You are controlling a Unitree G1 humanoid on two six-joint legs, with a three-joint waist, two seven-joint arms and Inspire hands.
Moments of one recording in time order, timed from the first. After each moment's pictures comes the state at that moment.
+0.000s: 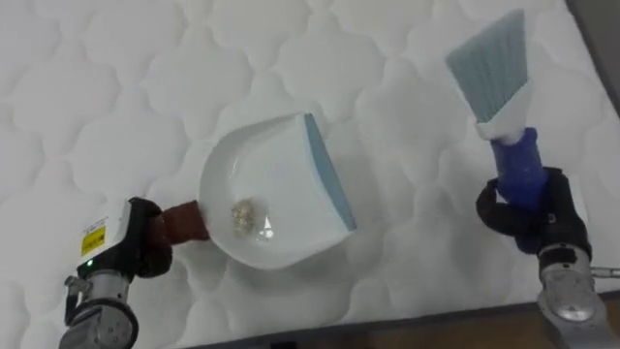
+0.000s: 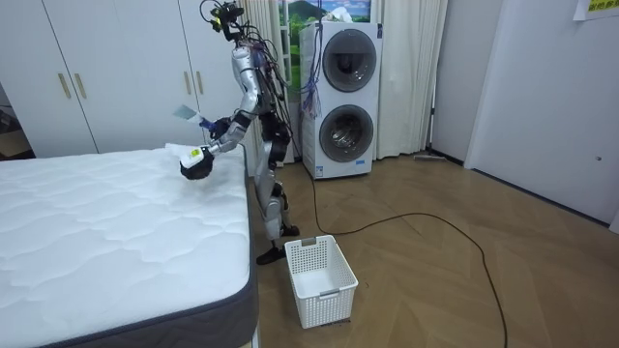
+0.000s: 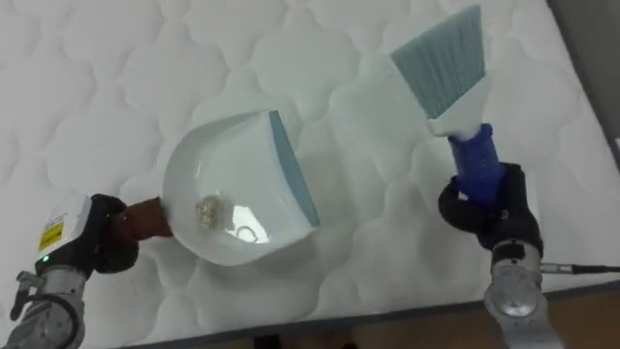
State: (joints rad) left arm -0.04 0.45 -0.18 0.65 0.56 -0.20 0.48; right arm 0.01 -0.44 0.08 0.56 0.10 -0.23 -0.37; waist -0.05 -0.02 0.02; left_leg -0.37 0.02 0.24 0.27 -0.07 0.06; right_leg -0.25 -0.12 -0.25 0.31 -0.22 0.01
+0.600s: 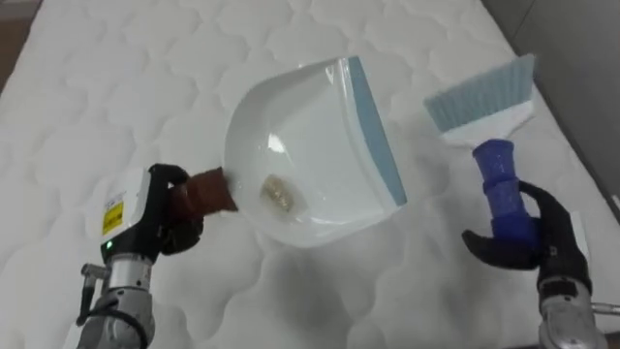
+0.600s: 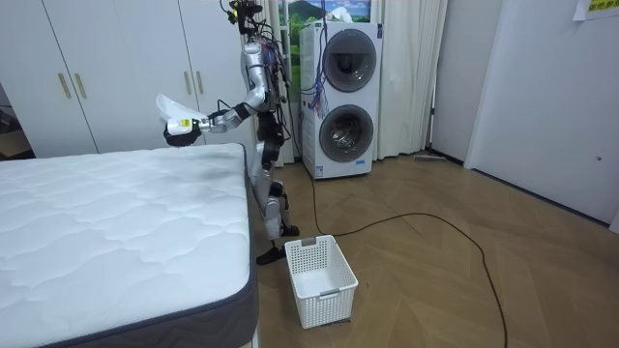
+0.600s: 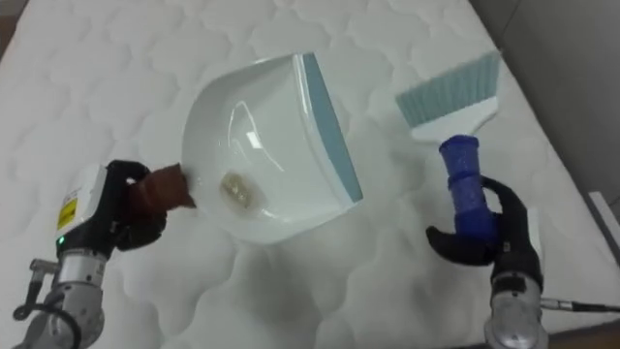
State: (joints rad) left arm 0.05 0.39 -0.10 0.36 0.53 -0.23 0.47; right arm 0.06 -0.42 0.06 0.45 0.11 -0.23 -0.37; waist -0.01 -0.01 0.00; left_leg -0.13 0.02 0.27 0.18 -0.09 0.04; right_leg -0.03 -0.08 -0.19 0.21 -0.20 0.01
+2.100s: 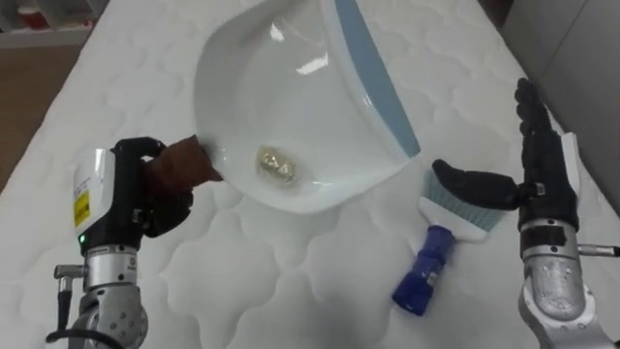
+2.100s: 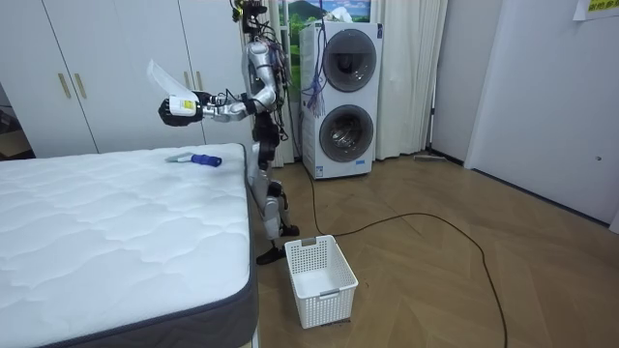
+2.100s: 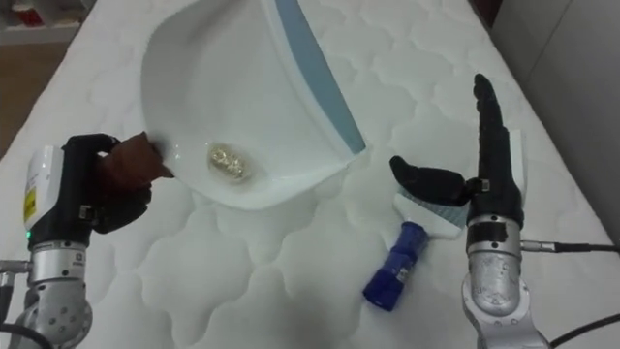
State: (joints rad) left arm 0.13 0.30 0.02 0.16 0.52 -0.25 0.46; right arm 0.07 -0.37 0.05 0.12 -0.05 -0.23 -0.35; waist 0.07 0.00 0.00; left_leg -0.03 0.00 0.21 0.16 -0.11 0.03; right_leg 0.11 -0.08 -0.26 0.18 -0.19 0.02
